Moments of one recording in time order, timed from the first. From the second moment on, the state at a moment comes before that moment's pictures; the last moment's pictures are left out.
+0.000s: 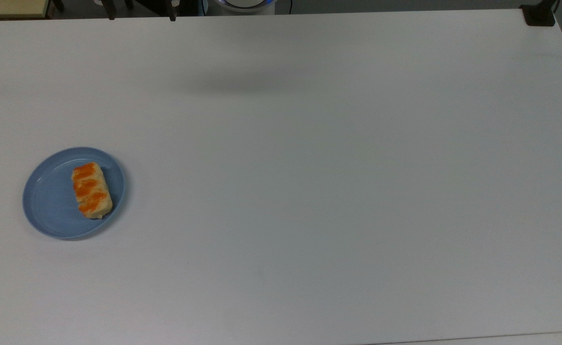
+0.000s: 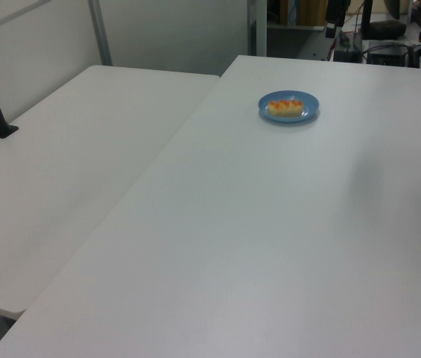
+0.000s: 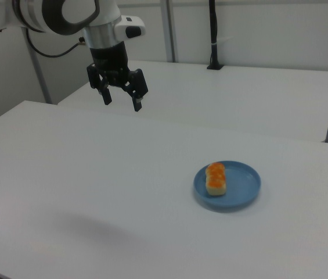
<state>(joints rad) -0.01 0.00 -0.17 -1.58 0.02 1.67 -0.17</state>
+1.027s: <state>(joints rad) -0.01 0.01 -0.17 -1.59 0.02 1.67 -0.25</state>
